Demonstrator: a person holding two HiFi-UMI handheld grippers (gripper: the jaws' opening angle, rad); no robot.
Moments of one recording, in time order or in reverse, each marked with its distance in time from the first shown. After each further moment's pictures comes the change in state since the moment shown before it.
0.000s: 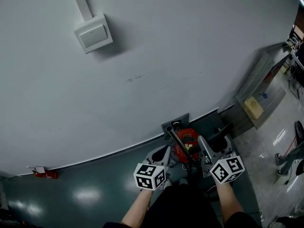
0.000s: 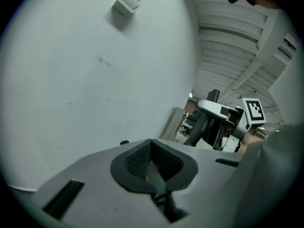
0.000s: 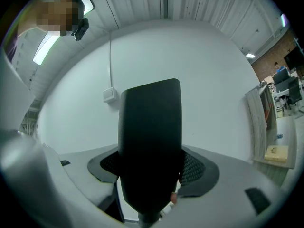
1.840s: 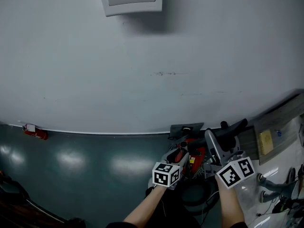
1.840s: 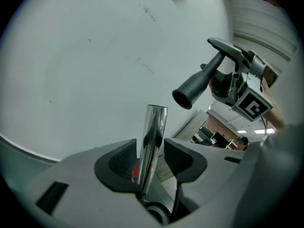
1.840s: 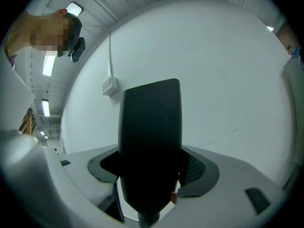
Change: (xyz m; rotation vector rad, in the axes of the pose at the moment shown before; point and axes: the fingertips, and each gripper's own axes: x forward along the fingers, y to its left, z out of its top) left arm 0.134 0.076 -0.089 -0.296 -0.005 0.121; right arm 0.158 0.014 0.001 0.026 0.078 0.287
